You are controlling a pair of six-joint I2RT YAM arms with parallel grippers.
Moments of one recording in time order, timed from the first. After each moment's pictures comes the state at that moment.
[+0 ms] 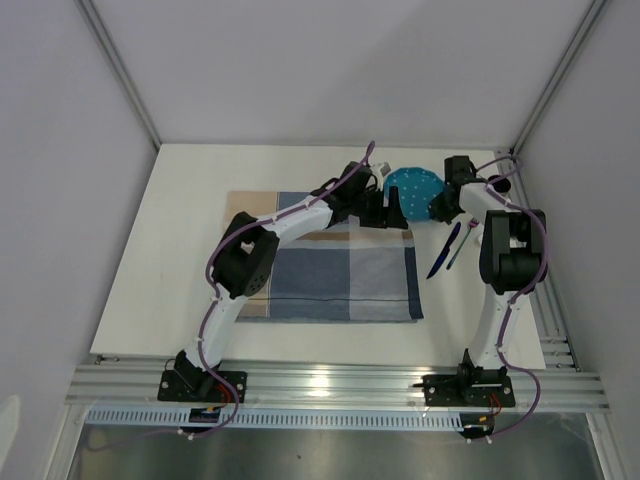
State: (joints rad) left arm -0.71 2.30 1.84 -0.16 0.45 -0.59; right arm 0.05 2.05 1.48 -0.49 0.15 0.87
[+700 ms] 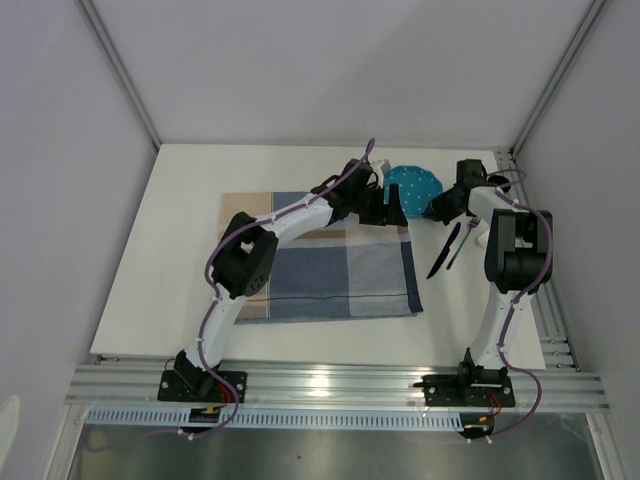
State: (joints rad) left arm -0.71 2.30 1.87 -0.20 0.42 -0.58; right arm -0.03 2.05 1.43 -0.40 -0.18 0.99
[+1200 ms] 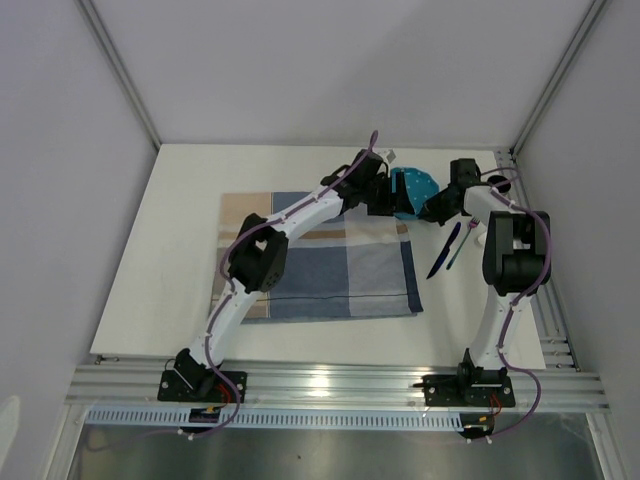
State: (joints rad) left arm -0.71 2.47 2.22 -0.37 0.37 -0.65; right arm 0.00 2.03 1.43 -0.42 -0.18 1.00
